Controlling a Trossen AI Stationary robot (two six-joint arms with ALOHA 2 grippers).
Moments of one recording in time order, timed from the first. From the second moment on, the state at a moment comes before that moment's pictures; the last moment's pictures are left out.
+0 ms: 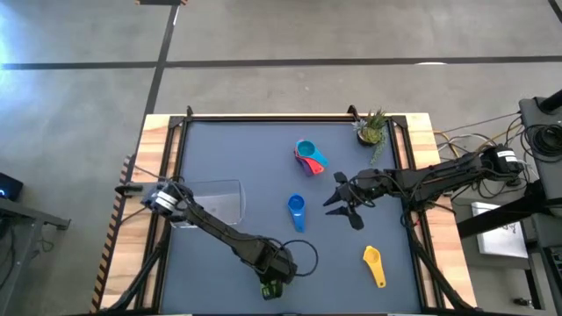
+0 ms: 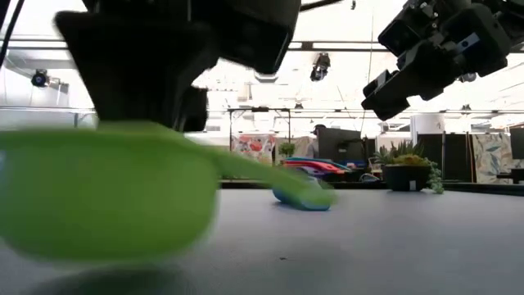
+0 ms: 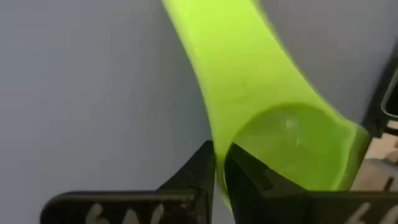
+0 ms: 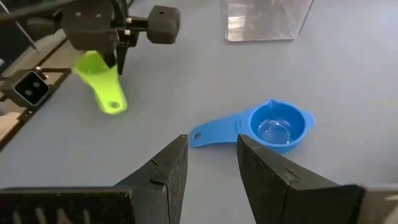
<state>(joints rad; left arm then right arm) -0.49 2.17 1.66 -0.80 0.13 -0.76 0.04 1.11 0.41 0.26 -0.25 0.03</state>
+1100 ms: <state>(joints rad) -0.10 1.94 1.66 -0.97 -0.12 -0.10 0.05 1.12 0.41 0.19 -0.10 -0.03</state>
